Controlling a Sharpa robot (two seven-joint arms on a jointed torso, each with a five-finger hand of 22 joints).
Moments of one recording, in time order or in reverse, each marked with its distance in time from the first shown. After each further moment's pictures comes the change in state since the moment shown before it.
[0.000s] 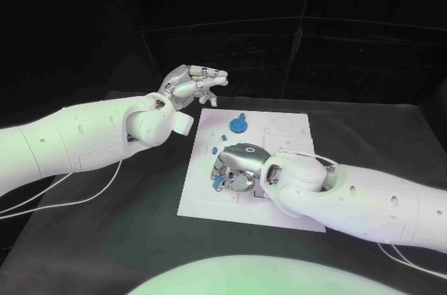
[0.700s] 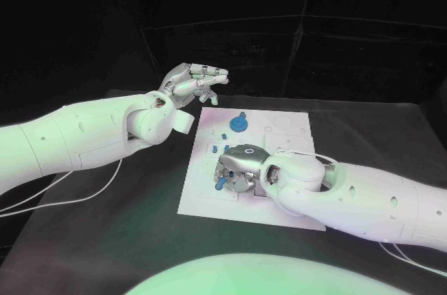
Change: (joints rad) left arm 0.000 0.001 0.000 -0.002 0.000 0.001 0.000; left_hand 0.000 0.000 0.000 0.000 0.000 0.000 0.000 0.000 0.000 0.000 0.000 0.000 0.000 0.000 0.000 0.000 0.000 0.000 0.000 0.000 0.000 0.000; right arm -0.001 0.002 0.000 -0.002 -0.050 0.066 -0.025; right_hand -0.005 -0.005 0.000 0.000 0.000 0.001 0.001 -0.006 -0.001 0.000 0.000 -0.005 0.001 0.000 0.000 0.000 -0.001 0.000 0.000 0.000 0.000 0.000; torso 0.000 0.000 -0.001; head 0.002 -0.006
